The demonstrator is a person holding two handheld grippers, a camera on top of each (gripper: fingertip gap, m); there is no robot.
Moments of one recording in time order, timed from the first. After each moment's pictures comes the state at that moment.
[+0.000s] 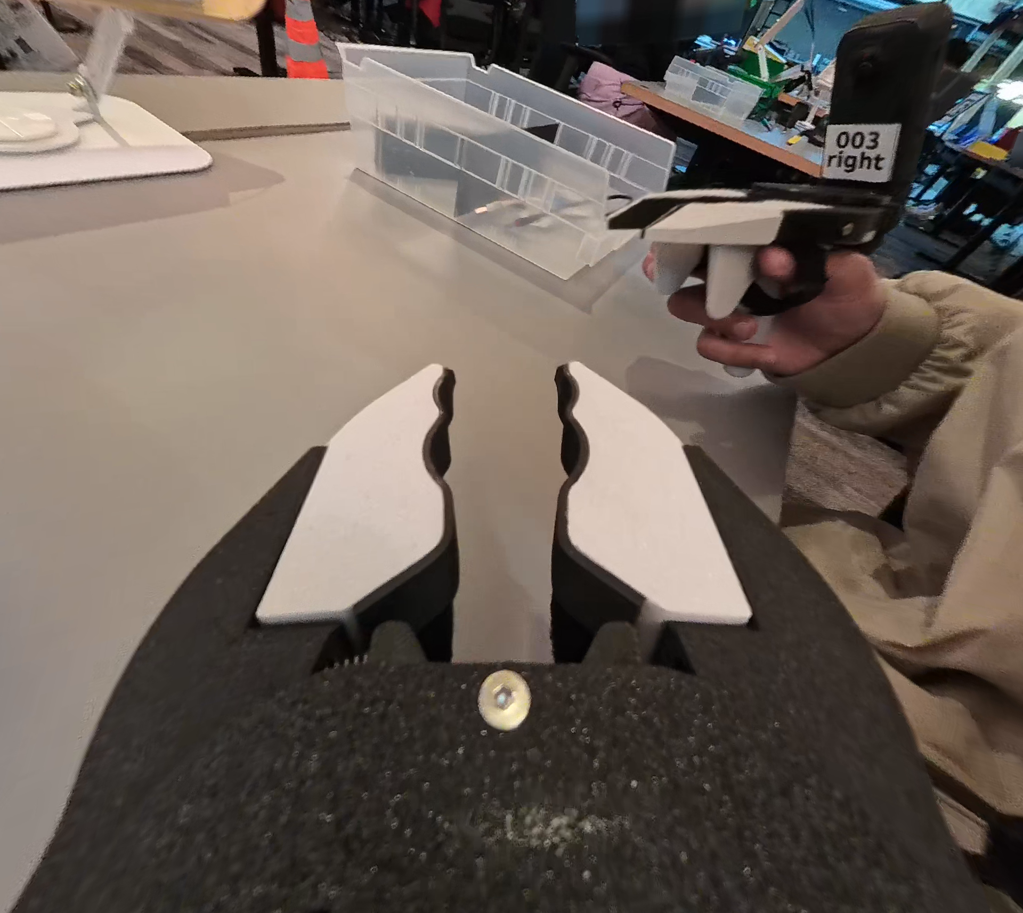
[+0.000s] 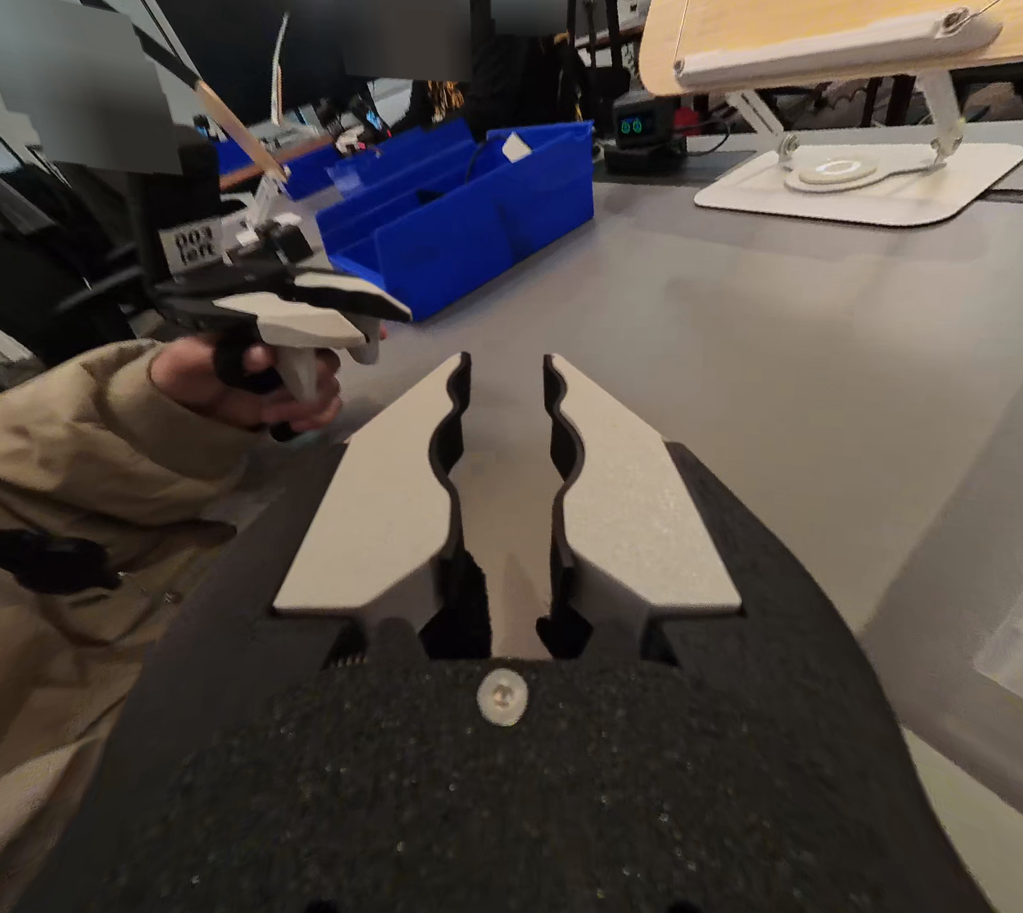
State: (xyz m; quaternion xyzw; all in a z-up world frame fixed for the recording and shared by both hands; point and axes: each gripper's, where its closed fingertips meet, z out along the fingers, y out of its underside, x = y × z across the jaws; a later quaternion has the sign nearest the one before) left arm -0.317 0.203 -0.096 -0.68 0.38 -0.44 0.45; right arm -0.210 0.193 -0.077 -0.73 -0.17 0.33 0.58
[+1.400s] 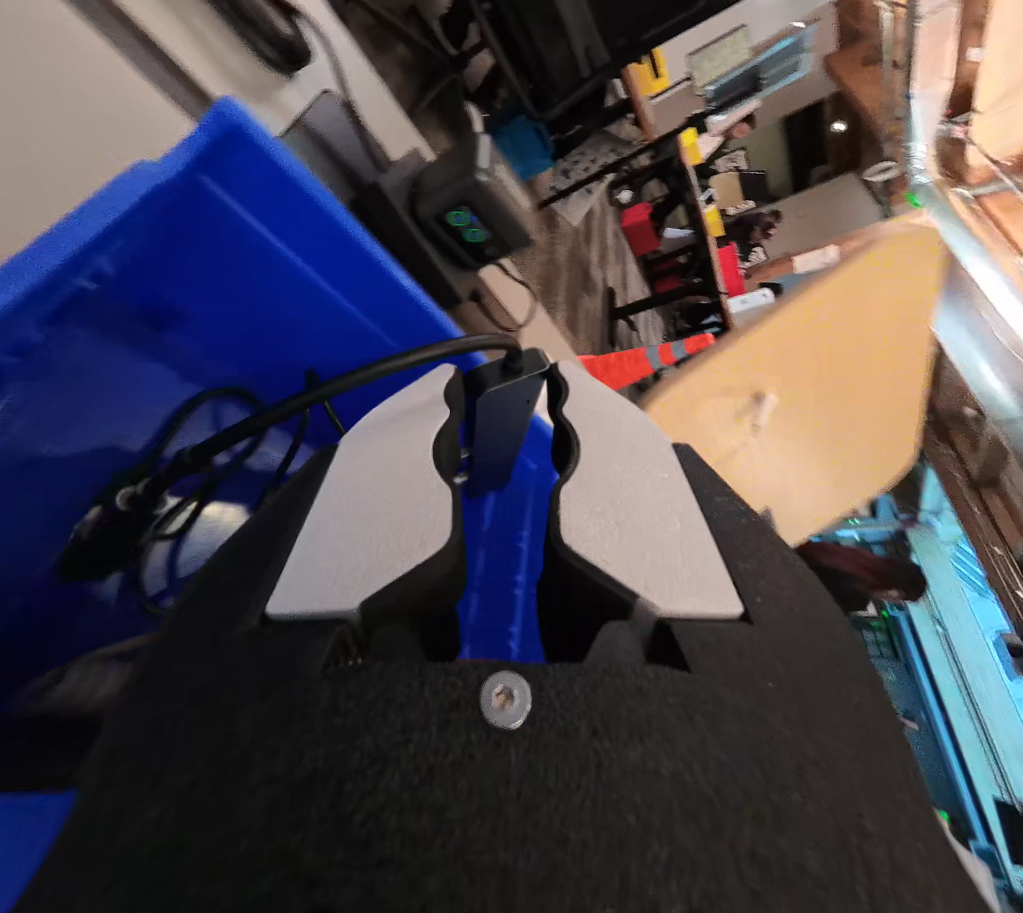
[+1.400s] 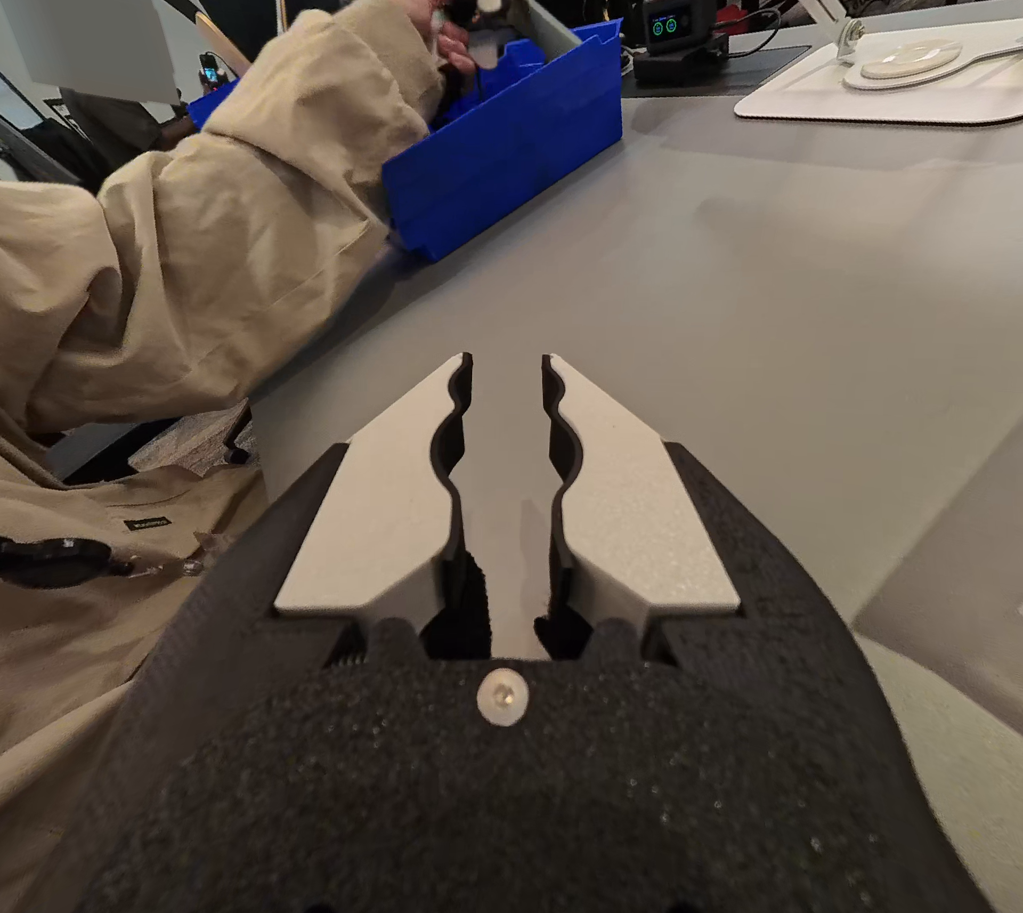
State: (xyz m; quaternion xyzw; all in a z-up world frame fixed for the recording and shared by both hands) left arm -0.525 0.572 -0.049 -0.77 -0.22 -0.42 0.43; right arm -0.211 0.182 -0.100 -0.76 -0.18 0.35 0.52
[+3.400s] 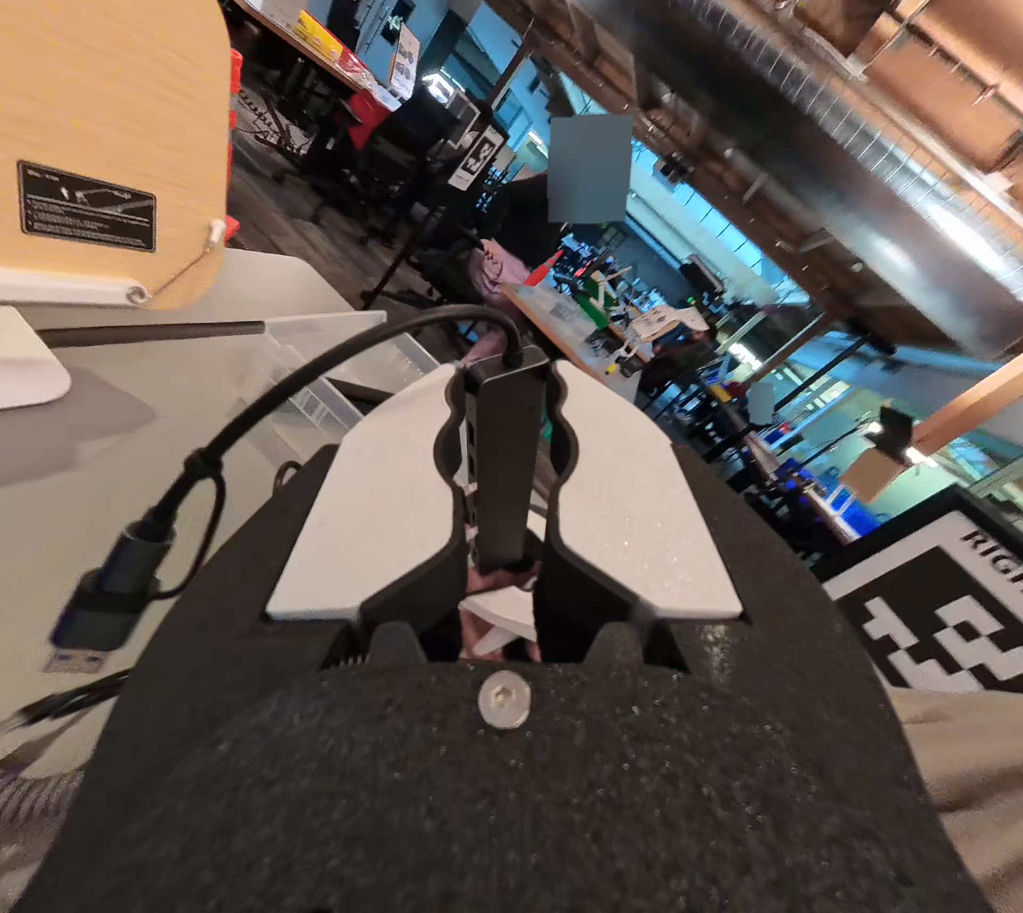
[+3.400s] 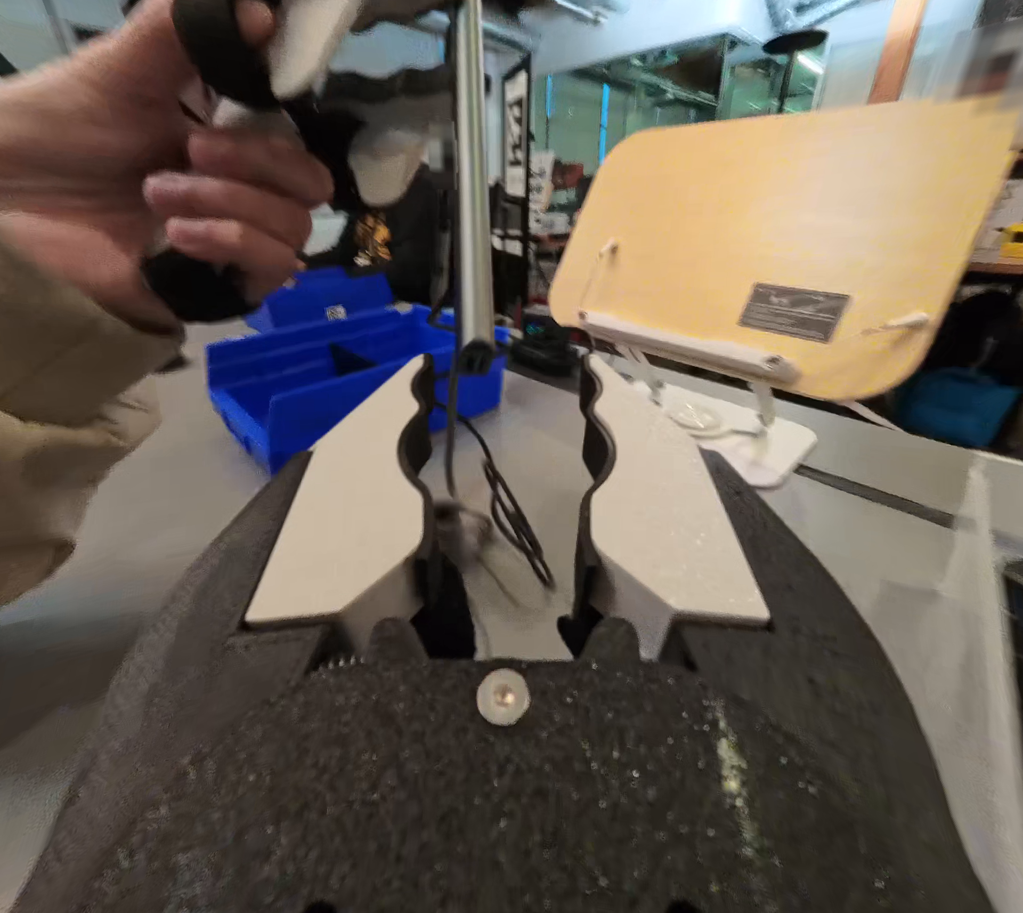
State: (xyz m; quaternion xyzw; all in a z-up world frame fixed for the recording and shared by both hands) left arm -0.253 0.304 0.110 -0.65 0.21 -0.63 0.38; right arm -0.219 0.267 0.007 -0.63 -0.18 0.21 0.73
